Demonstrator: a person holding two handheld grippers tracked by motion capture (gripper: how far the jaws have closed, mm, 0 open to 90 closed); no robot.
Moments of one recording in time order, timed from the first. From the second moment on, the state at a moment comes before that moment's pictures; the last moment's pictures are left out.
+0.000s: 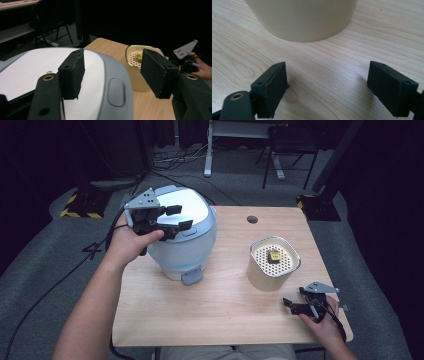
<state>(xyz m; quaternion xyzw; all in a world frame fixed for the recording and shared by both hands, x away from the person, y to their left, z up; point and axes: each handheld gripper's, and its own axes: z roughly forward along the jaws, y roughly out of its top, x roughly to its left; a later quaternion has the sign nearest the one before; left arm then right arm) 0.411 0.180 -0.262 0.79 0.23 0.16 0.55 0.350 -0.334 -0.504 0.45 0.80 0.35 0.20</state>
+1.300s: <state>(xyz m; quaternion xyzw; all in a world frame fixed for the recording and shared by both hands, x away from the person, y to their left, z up) 0.320 0.183 -0.421 0.81 0.27 0.15 0.49 0.351 -0.333 -0.504 0.45 0.80 0.35 0.20</state>
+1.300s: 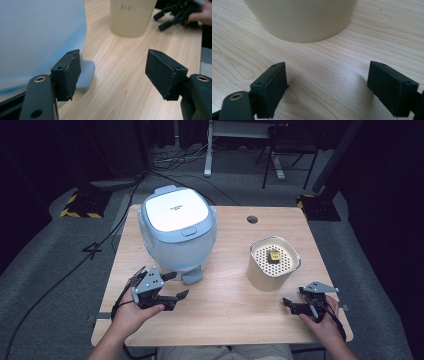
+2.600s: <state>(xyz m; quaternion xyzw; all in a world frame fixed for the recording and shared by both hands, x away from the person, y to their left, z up) 0.322 0.175 -0.504 0.86 0.35 0.13 0.35 0.351 -0.333 -0.504 0.45 0.80 0.35 0.20</state>
